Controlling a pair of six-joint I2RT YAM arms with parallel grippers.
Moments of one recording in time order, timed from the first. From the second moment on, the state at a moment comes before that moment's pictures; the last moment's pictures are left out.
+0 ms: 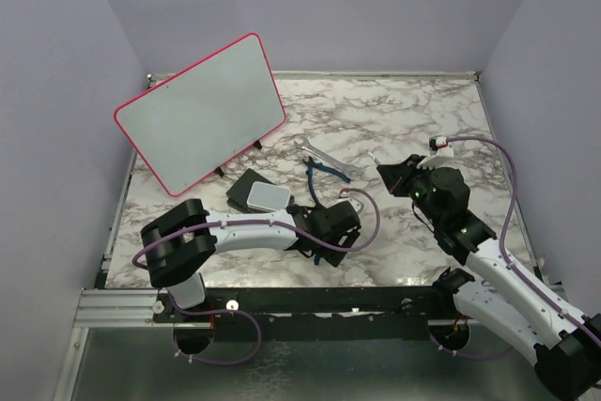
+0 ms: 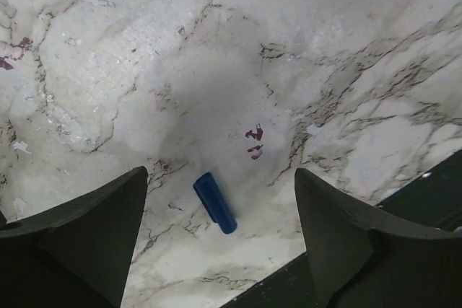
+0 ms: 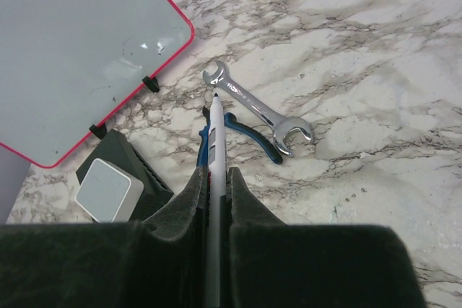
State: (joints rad) left arm -1.20 1.67 0.99 -0.42 -0.17 -0.46; right arm 0.49 0.77 0.51 0.06 0.12 0.54
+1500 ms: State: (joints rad) left arm 0.16 1.05 1.16 -0.38 -0.07 -0.29; right arm 0.79 1.56 0.98 0.58 -0.20 0.43
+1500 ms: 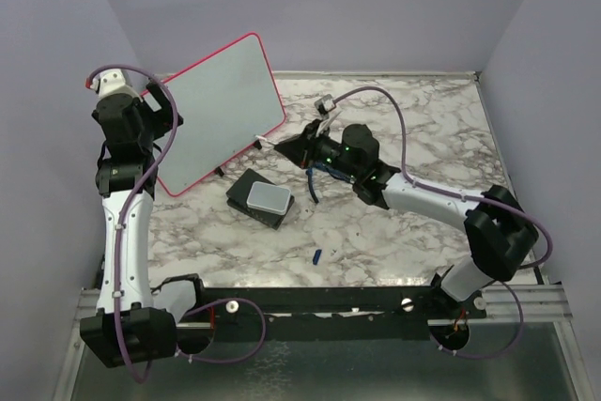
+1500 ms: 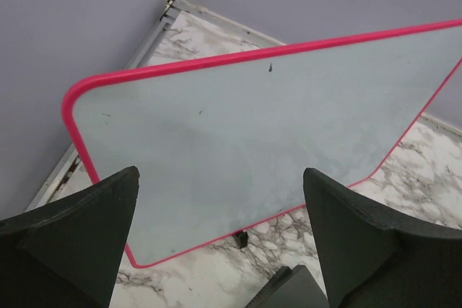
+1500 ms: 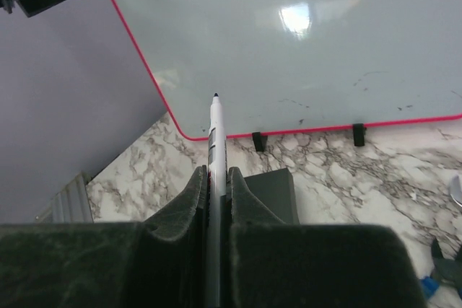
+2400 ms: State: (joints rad) left arm -0.04 0.99 0.87 -0.27 -0.16 -0.38; right arm 0.83 1.61 1.02 0.61 -0.22 0.42
